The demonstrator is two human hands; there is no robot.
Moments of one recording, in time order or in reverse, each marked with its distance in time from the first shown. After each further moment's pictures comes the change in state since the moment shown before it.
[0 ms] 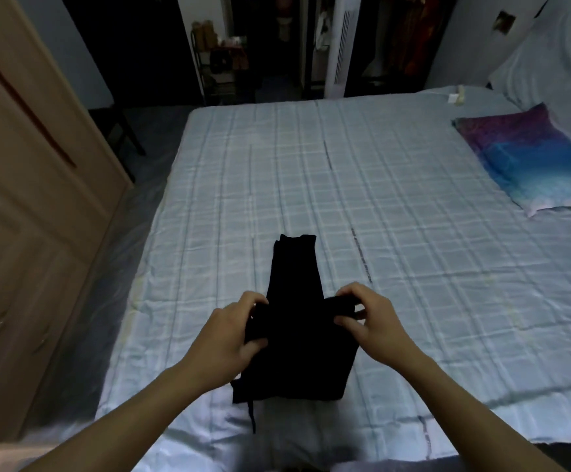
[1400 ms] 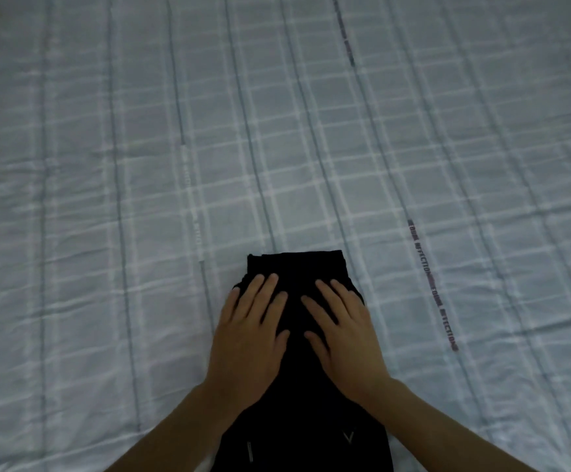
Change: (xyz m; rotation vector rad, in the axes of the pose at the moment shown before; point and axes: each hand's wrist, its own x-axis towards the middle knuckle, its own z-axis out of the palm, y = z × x) left_hand 0.375 -0.296 0.202 0.388 -0.053 0.109; right_hand 0.305 0.314 0.179 -0.570 -0.081 0.097
